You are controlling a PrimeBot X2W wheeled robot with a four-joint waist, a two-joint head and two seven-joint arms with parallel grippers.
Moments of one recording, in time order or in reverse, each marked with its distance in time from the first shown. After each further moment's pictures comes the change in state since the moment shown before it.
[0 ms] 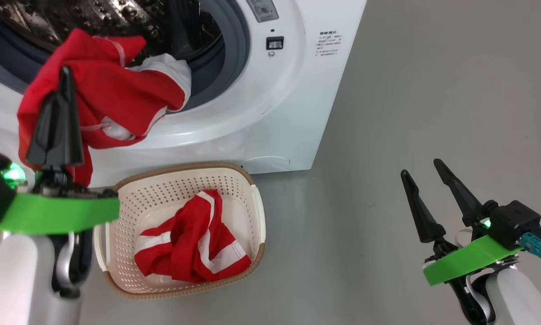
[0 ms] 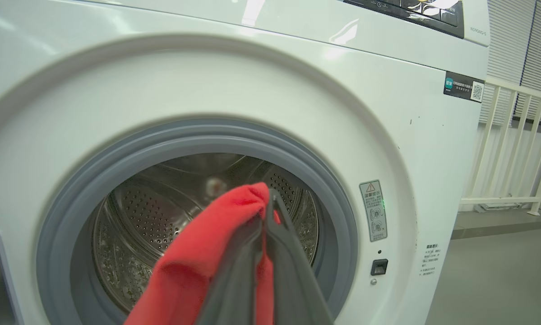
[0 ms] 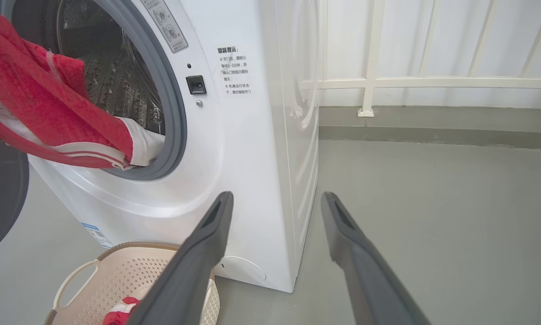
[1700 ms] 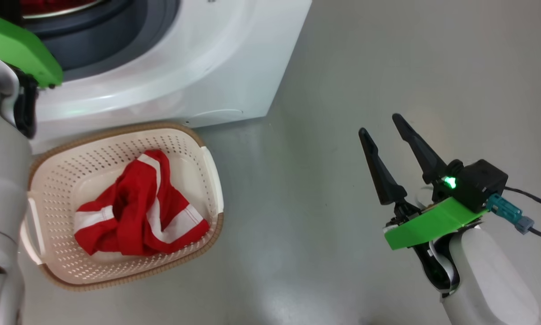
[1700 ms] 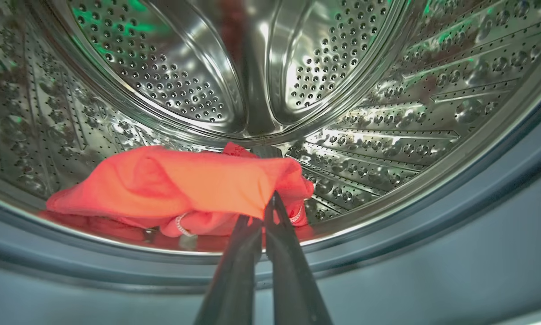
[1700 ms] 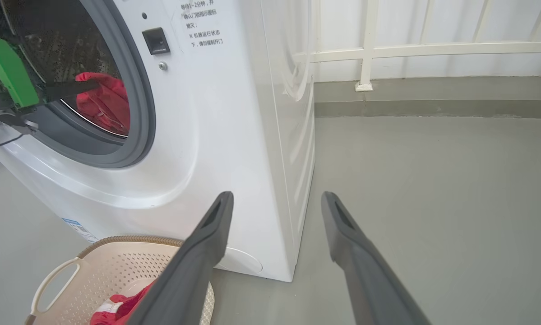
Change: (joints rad) left arm -0.881 -0.019 -0.148 1.331 0.010 -0.106 -0.013; right arm -0.177 0.082 0.085 0.016 -0.008 0.000 0.000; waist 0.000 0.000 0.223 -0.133
